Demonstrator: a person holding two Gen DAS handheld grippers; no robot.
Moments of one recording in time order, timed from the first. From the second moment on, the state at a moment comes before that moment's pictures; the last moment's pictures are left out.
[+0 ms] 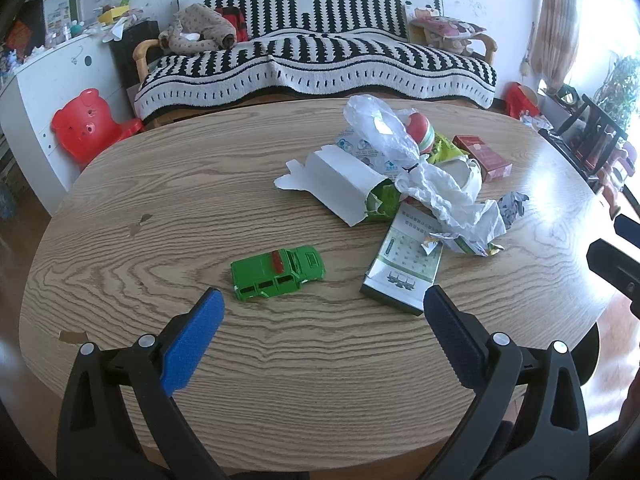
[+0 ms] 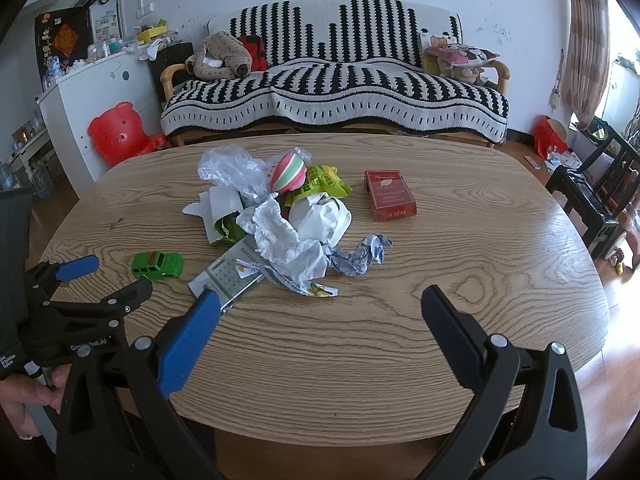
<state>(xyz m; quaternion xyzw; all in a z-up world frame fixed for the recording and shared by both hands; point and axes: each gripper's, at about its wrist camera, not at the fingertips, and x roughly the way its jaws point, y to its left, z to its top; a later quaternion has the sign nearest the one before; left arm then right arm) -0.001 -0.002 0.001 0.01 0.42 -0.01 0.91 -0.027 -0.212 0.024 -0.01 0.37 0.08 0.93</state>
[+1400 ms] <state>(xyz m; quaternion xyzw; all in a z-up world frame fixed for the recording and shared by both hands) 0.097 0.048 -0.071 0.15 0.45 -0.17 0.86 0.190 -0.282 -0.070 -0.01 0.47 -0.03 0.88</state>
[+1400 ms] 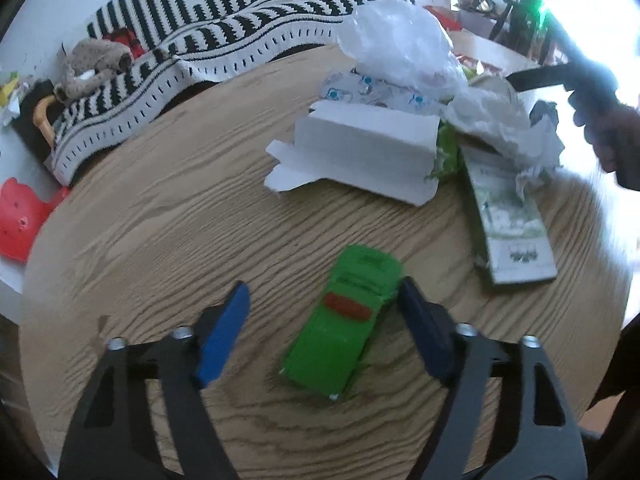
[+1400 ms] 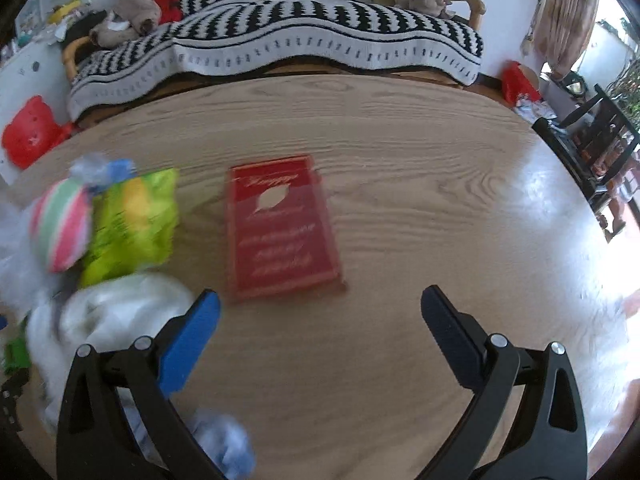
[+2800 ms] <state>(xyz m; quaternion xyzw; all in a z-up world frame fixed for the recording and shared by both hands) -0.012 -0.345 -0.028 0.09 0.40 -0.39 0.83 -0.137 -0.531 0.001 0.11 0.39 -0.19 0.90</state>
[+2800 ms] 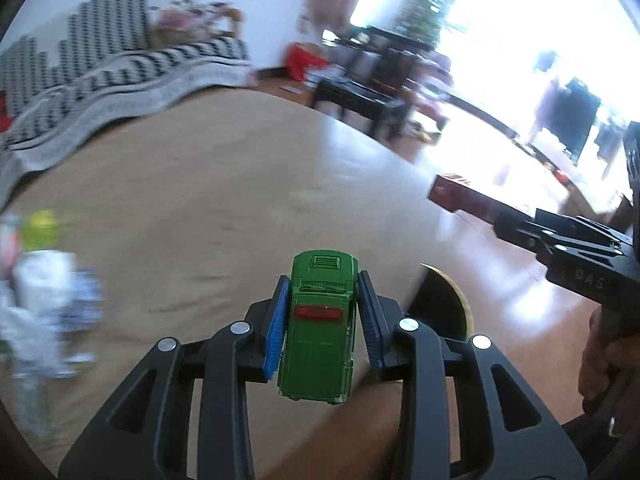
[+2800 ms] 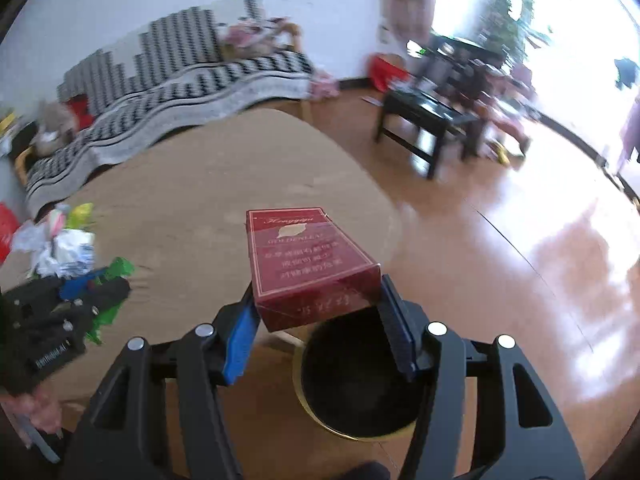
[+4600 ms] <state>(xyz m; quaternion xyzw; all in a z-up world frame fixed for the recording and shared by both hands) -0.013 -0.318 -0.007 0.08 0.38 -0.37 0.85 -0.110 -0.524 0.011 0.18 0.38 -0.15 0.90</state>
